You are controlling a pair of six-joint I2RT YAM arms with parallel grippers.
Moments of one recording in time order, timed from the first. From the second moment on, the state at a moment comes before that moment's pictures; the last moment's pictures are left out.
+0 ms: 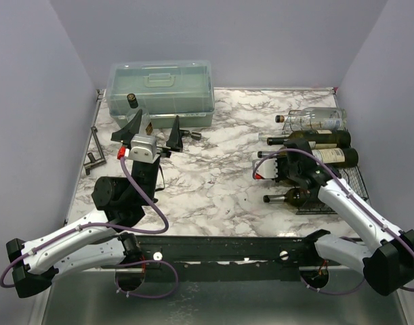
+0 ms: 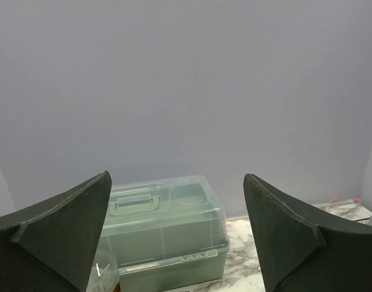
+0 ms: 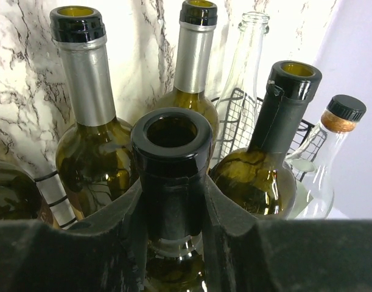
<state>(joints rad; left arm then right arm) -1.05 0.78 0.79 0.72 -0.70 0.56 0.42 1.07 0.80 -0.57 0.11 -1.36</state>
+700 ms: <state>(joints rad) -1.04 0.77 0.79 0.72 -0.70 0.58 0.44 0.96 0.79 -0.52 -0.02 -1.31</state>
